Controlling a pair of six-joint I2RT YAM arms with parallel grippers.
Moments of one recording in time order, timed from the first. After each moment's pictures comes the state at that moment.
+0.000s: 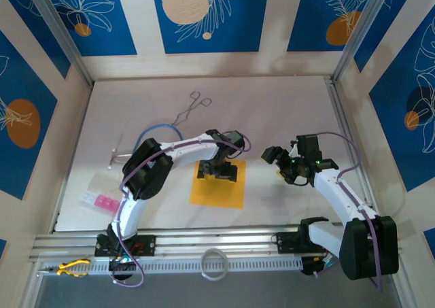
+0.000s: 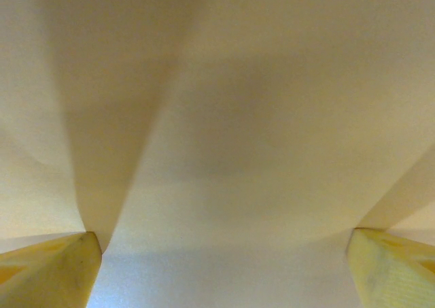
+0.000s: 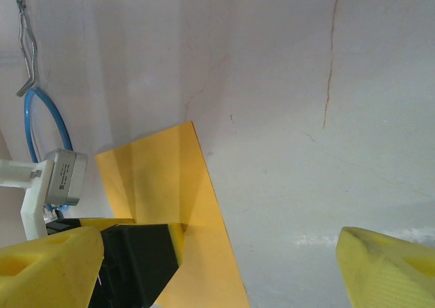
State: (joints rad) left arm -0.91 2.11 1.56 -1.01 0.05 -0.76; right arm 0.11 1.07 0.58 -0.49 -0.45 0.81
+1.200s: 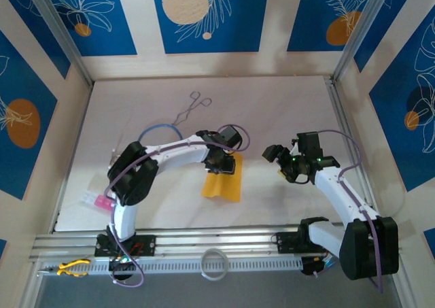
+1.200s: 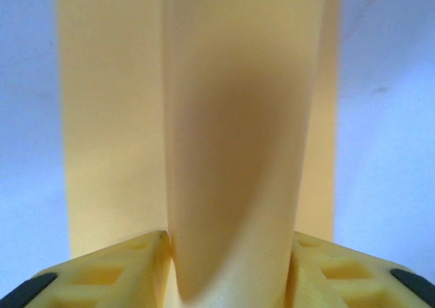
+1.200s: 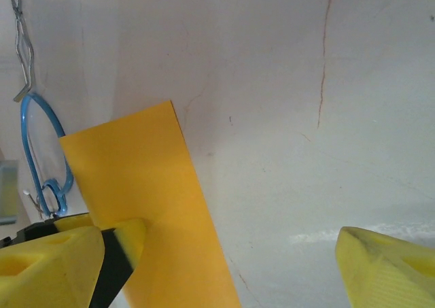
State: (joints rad) left arm -0.89 1.95 1.43 -0.76 0.07 -0.71; right arm 0.11 1.07 0.63 -0.55 -0.42 0.81
